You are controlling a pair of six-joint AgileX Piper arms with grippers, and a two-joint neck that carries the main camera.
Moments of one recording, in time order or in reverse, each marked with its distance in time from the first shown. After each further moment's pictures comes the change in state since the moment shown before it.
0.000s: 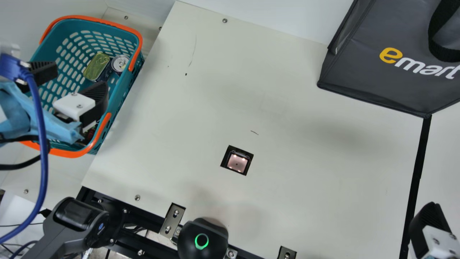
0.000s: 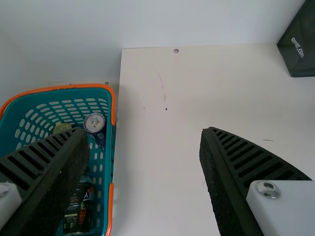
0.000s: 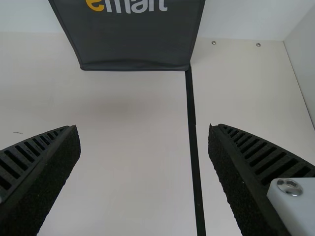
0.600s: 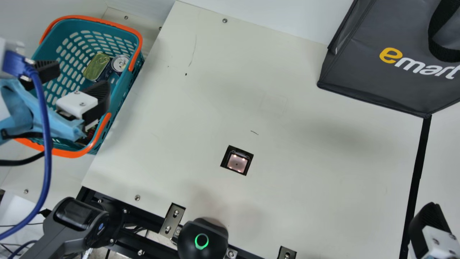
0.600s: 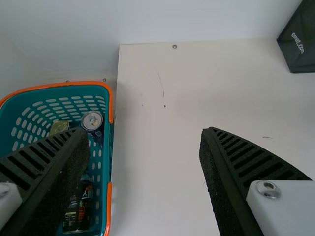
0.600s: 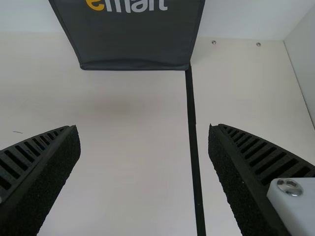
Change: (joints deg) left arm -0.1 1.6 -0.4 -0.2 0.4 0.1; right arm 0.0 0.0 0.0 0.0 0.1 0.0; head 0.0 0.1
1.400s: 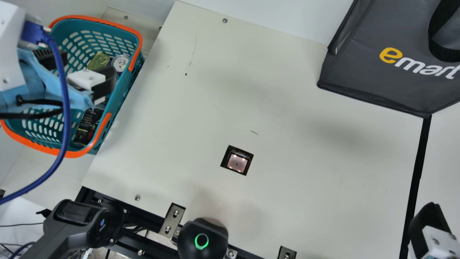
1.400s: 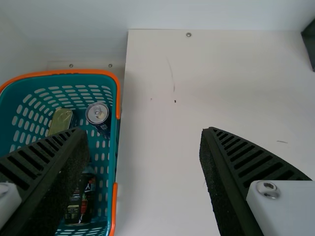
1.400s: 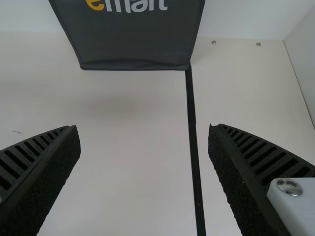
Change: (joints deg) left arm 9.4 8.0 -2.4 -5.1 -0.3 6.0; right arm 0.0 0.0 0.0 0.0 0.0 0.0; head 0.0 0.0
